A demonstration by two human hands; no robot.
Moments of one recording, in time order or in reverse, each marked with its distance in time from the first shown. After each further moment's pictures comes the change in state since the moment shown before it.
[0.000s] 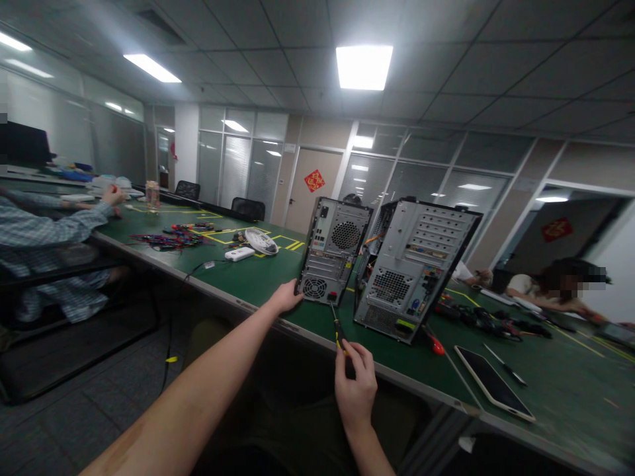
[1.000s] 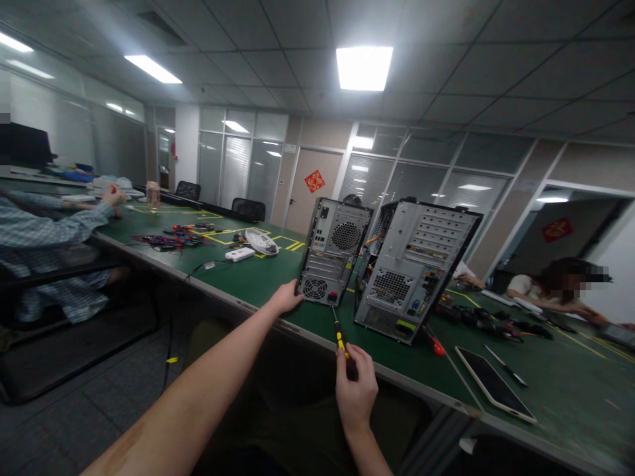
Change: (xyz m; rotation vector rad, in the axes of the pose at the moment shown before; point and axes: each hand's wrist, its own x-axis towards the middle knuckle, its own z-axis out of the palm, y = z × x) left_hand -0.001 0.001 -0.001 -0.007 -0.004 0.012; right_hand -0.005 0.003 0.003 0.043 0.038 0.036
